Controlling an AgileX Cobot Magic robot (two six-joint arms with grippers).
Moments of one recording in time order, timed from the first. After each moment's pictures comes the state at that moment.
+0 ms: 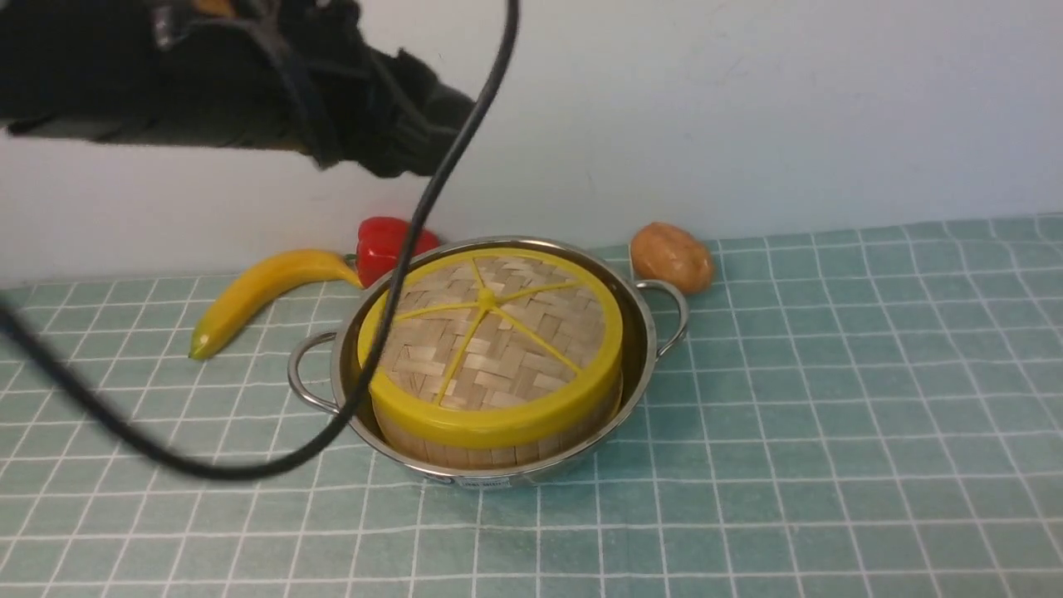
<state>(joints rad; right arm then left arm) 0.08 0.00 0.01 0.02 0.35 0.19 -0.32 1.34 -1.29 -0.37 0.57 0.59</state>
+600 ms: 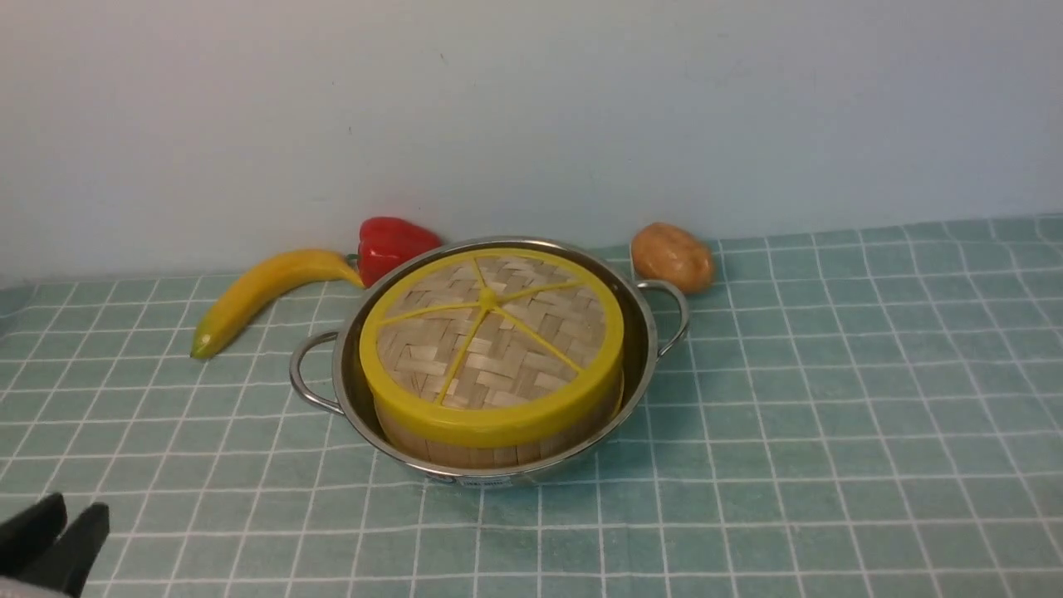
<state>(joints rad) 0.08 0.00 0.01 0.02 0.34 0.19 0.00 0.24 -0.19 -0.35 0.32 0.57</state>
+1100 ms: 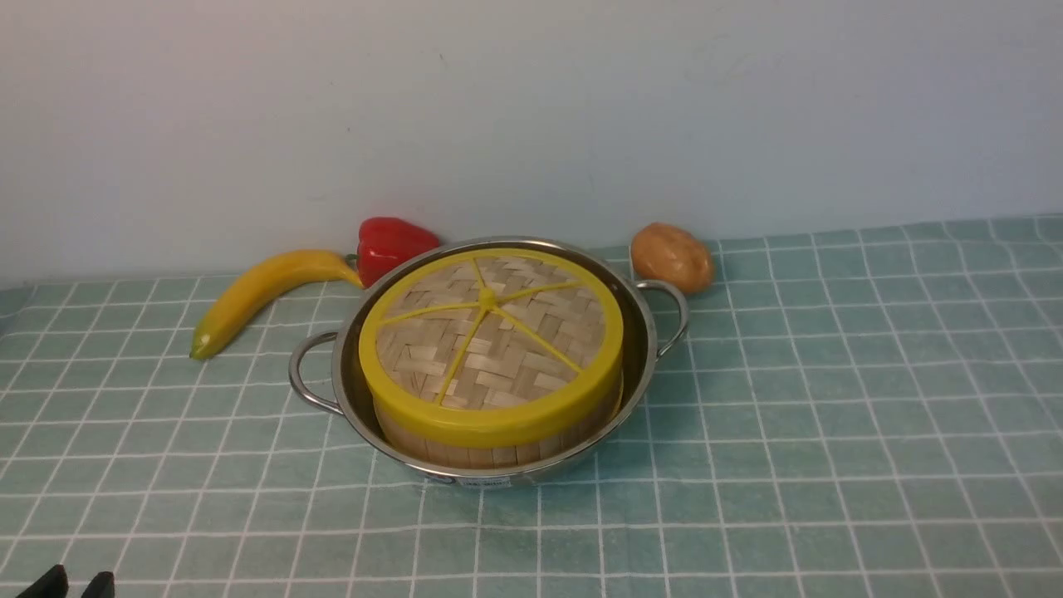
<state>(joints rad) 0.08 0.00 0.01 0.02 0.34 0.19 0.02 0.13 0.01 -0.26 0.18 0.49</state>
